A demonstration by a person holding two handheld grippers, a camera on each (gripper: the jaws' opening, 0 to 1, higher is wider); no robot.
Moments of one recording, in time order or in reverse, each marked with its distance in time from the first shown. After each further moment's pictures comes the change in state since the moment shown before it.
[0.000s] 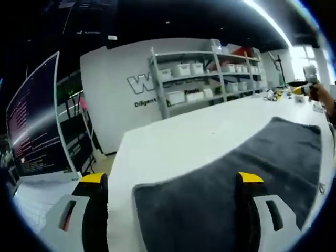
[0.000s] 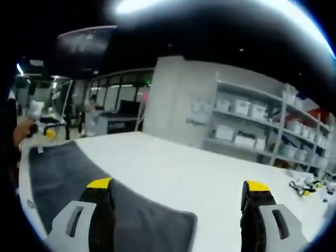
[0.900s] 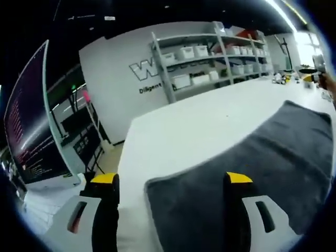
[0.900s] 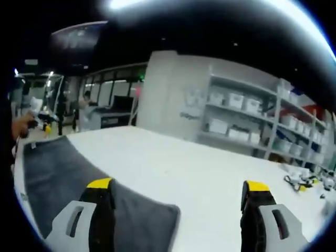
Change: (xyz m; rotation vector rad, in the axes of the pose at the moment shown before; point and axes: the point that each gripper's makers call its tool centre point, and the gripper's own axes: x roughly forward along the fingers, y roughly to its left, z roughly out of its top) left arm 0.029 0.022 -0.014 0.058 0.139 0.052; right arm 0.010 -0.042 -0.017 0.012 0.043 -0.036
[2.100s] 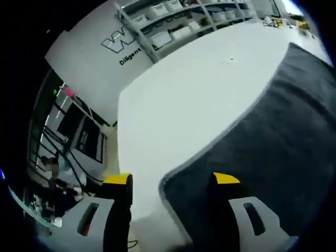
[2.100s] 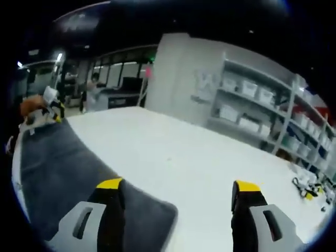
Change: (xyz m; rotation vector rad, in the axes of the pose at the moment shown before) left arm 0.065 0.003 -0.043 0.281 0.355 -0.023; right arm 0.064 -0.008 -0.028 -0.069 0.166 0.090
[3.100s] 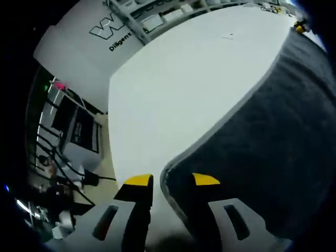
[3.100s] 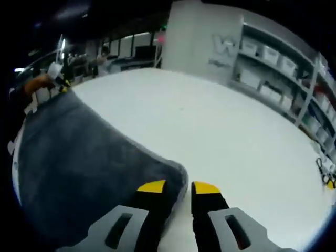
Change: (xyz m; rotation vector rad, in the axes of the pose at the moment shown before) left arm 0.044 0.026 -0.028 0.059 0.146 -0.038; right arm 0.049 0.021 -0.113 0.004 0.293 0.155
